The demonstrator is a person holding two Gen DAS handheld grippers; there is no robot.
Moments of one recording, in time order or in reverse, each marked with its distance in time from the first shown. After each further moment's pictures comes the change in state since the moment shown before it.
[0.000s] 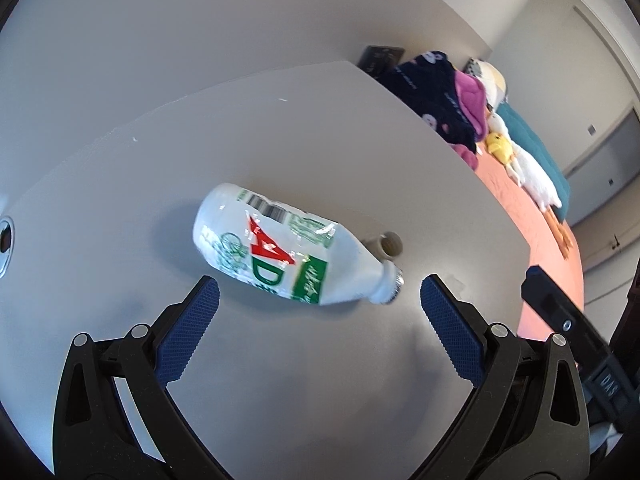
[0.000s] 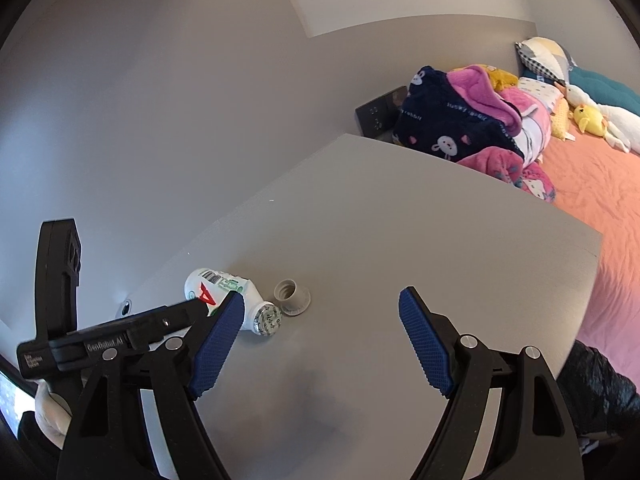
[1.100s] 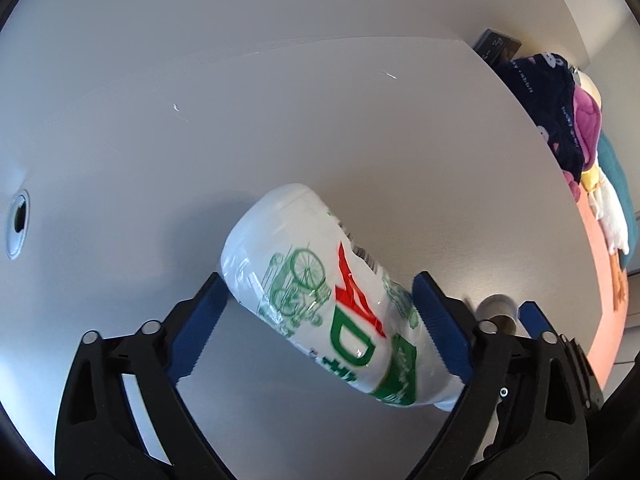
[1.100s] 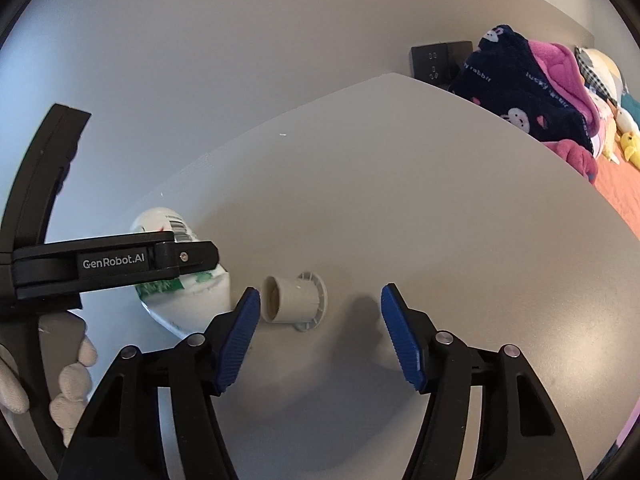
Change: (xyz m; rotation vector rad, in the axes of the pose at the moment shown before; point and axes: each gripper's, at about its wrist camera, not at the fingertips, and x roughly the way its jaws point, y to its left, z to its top) left arm 0.053 0.025 0.031 -0.167 0.133 0.284; right arm 0.112 0.025 0.001 -0.182 0.205 0.006
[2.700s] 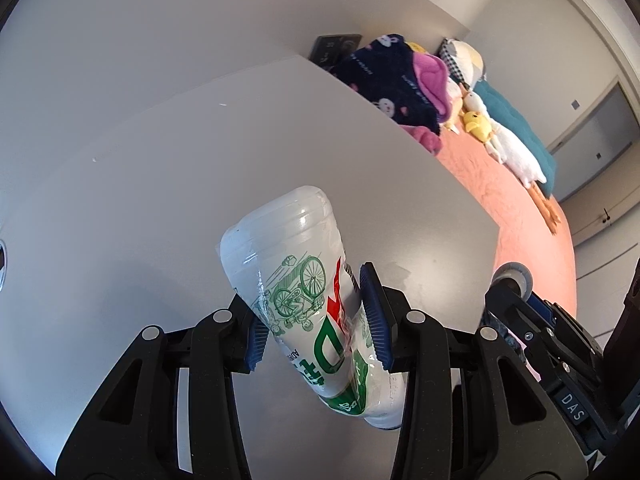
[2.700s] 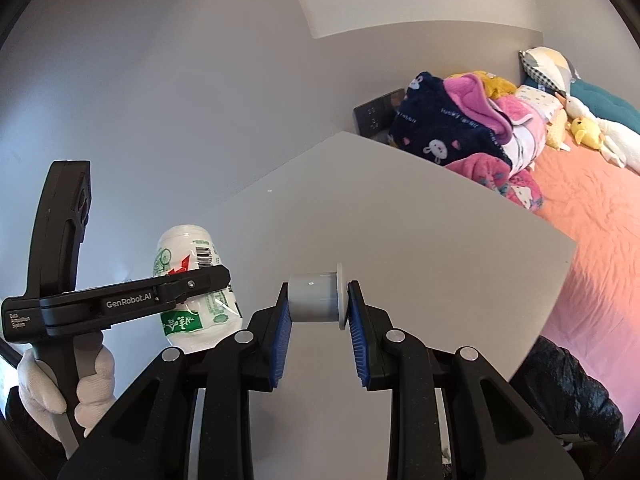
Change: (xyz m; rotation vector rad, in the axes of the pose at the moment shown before) left arm -0.091 -0.062 -0.053 0.279 -0.097 -0.318; right arm -0.156 -0.025 -0.042 0.147 -0.185 -0.043
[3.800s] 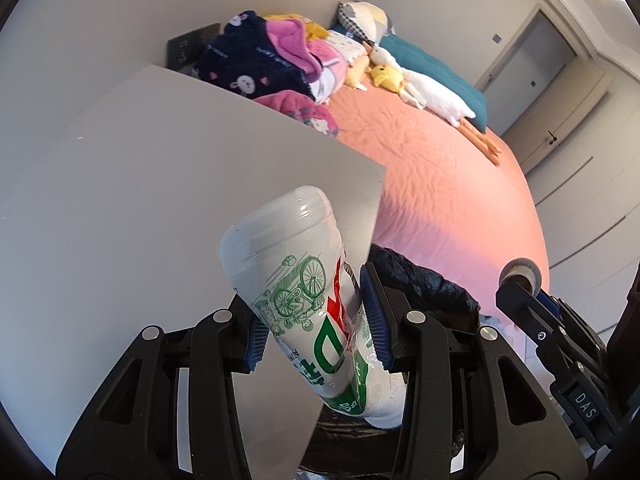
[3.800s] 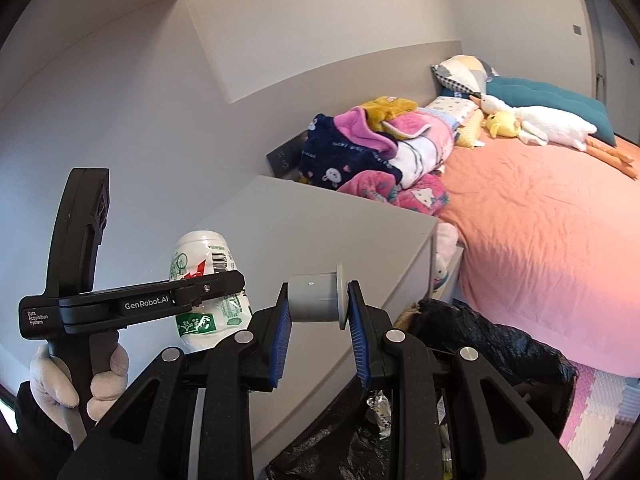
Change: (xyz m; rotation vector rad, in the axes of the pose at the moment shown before) left arm 0.015 -0.137 -0.026 0.268 0.060 -0.180; right arm -0.131 -0.079 -0.049 0.164 -0.156 -0.184
